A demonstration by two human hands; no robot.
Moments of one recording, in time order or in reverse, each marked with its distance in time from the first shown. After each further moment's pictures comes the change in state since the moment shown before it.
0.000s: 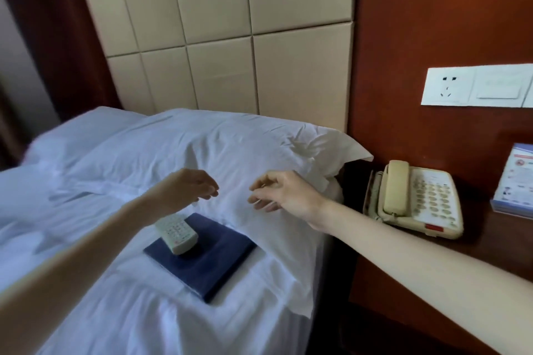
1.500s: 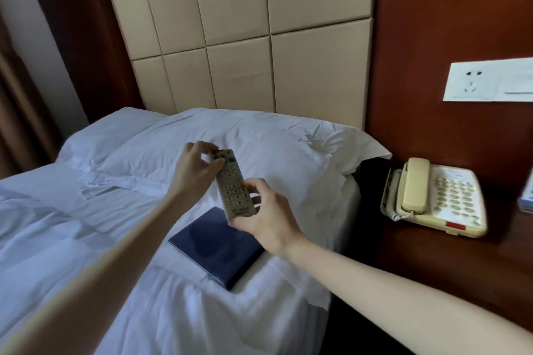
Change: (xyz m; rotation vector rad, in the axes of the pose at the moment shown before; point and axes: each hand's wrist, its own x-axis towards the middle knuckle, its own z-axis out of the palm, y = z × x) left_hand 0.009 -0.009 0.002 -0.055 0.558 0.182; right_hand -0.009 0.007 0.083 -0.100 0.215 -0.228
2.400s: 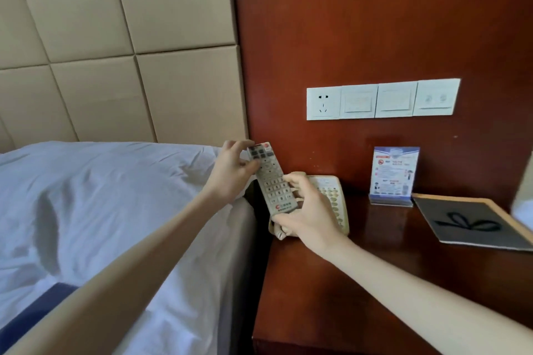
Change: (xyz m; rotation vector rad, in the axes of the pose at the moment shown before) left_hand 0.022 0.172 0.213 -0.372 -0.391 0.344; right_hand -0.044 0.057 -0.223 -0.276 0.429 0.128
